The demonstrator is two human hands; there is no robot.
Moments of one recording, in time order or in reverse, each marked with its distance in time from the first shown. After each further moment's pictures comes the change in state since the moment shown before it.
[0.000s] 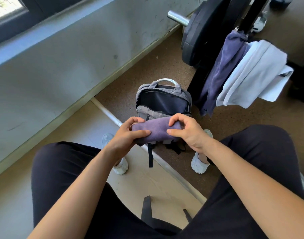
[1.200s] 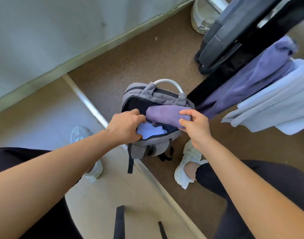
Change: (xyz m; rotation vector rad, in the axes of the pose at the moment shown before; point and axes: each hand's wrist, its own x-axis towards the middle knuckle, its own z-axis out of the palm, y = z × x) left_hand 0.166 -0.015 -0.026 1.574 -0.115 0.257; right_hand 0.143 0.063 -0.036 -0.134 0.449 0.341
